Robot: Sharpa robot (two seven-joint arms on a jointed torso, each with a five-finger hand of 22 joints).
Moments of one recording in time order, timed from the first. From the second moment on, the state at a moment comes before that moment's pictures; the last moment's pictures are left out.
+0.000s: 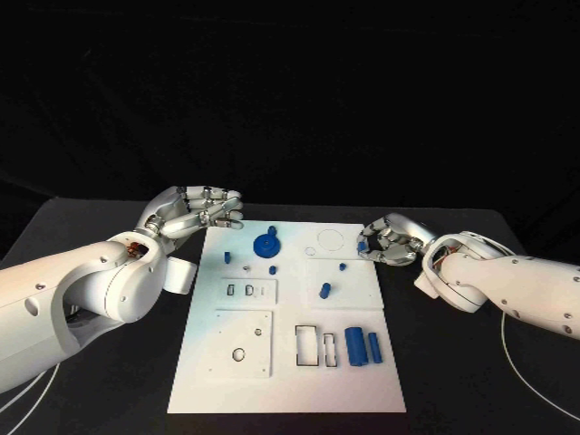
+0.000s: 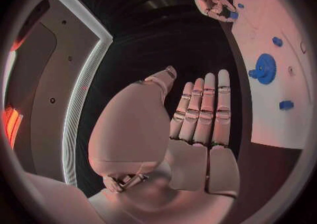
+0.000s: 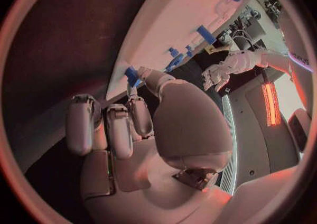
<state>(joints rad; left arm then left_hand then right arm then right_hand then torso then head) 1.23 -0.88 0.01 1.60 -0.17 -0.34 0.34 1.45 -0.18 0.37 0.20 0.05 0.87 0.22 0.26 0.18 1.06 0.17 0.08 0.07 0.98 0.13 0.33 0.28 0.17 0.89 0.22 0.47 0.21 1.20 -0.91 -0.13 1.34 -1.05 -0.42 0.12 1.29 -0.18 0.50 0.04 0.19 0.91 0.14 0.14 0.51 1.38 0.05 1.38 1.31 1.47 -0.01 1.54 1.31 0.05 1.41 0.10 1.38 1.31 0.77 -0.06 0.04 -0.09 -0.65</state>
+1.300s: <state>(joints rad) 1.23 -0.88 0.01 1.59 -0.17 -0.34 0.34 1.45 -0.18 0.38 0.19 0.05 0.87 0.22 0.26 0.19 1.06 0.17 0.08 0.07 0.98 0.13 0.33 0.28 0.17 0.89 0.22 0.47 0.22 1.22 -0.92 -0.13 1.45 -1.06 -0.50 0.10 1.27 -0.11 0.55 0.01 0.16 0.99 0.12 0.19 0.51 1.40 0.03 1.39 1.31 1.46 -0.02 1.55 1.31 0.05 1.43 0.08 1.40 1.31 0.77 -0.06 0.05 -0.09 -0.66</state>
